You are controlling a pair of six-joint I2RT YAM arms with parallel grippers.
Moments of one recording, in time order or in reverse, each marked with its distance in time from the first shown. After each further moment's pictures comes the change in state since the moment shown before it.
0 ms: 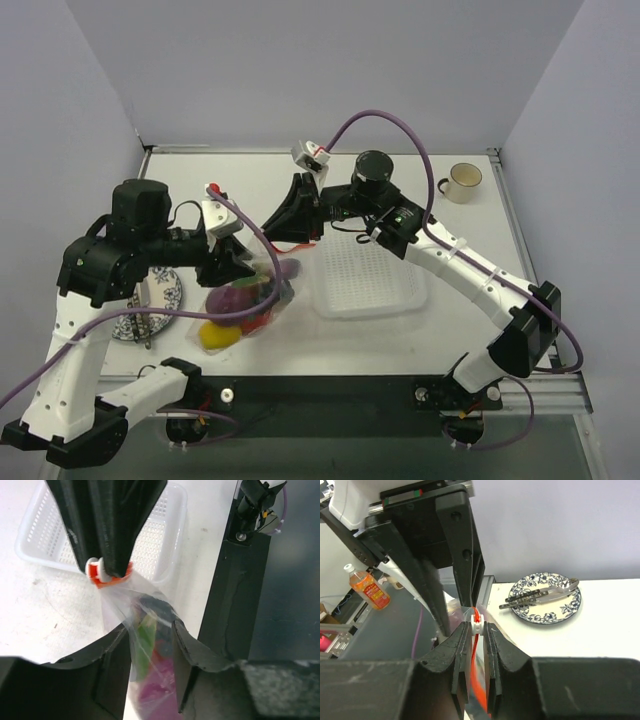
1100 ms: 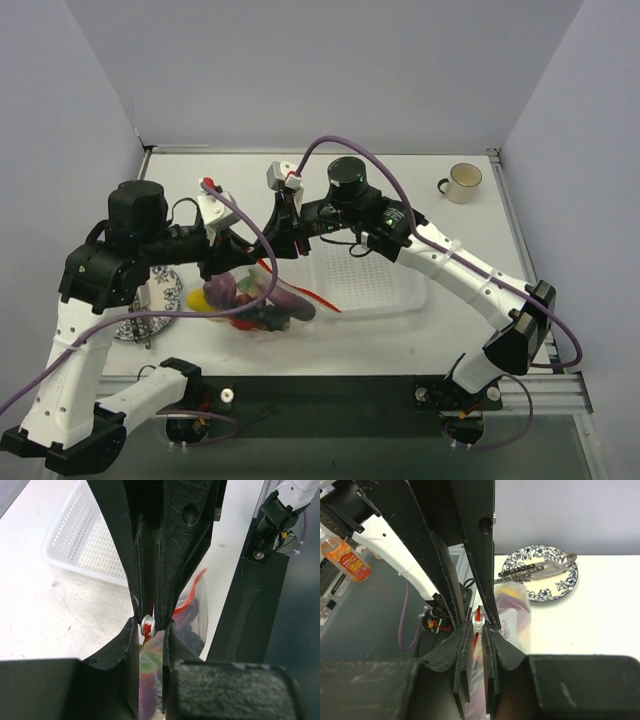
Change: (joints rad) left arm 0.003 -0.038 -0.063 0.148 -0.056 -0.115; right arm 0.093 0.046 0.130 -0.342 0.105 -0.263
